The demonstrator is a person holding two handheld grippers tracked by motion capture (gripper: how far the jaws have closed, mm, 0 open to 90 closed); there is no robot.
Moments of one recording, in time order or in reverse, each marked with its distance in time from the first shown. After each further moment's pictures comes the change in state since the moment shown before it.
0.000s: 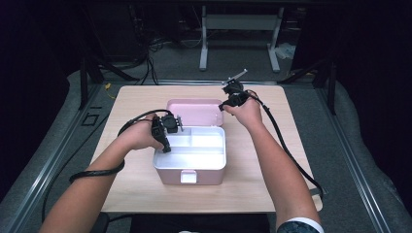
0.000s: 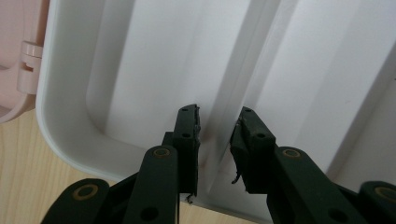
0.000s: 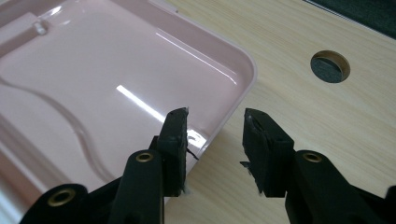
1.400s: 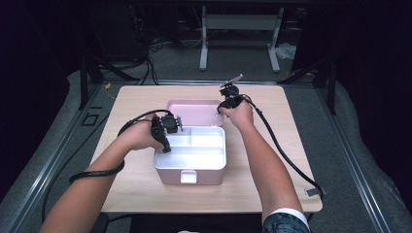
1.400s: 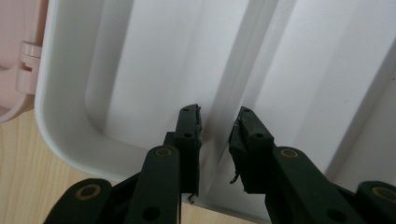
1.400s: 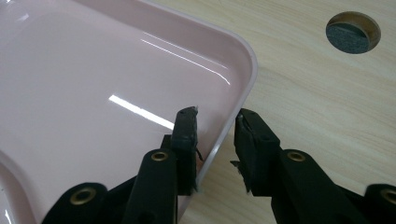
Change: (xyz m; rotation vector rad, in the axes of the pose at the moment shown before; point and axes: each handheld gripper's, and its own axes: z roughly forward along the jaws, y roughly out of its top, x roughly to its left) left arm 0.000 0.000 0.000 -0.005 -0.001 0.001; right arm -0.008 -0.001 0.048 0.064 0.008 0.153
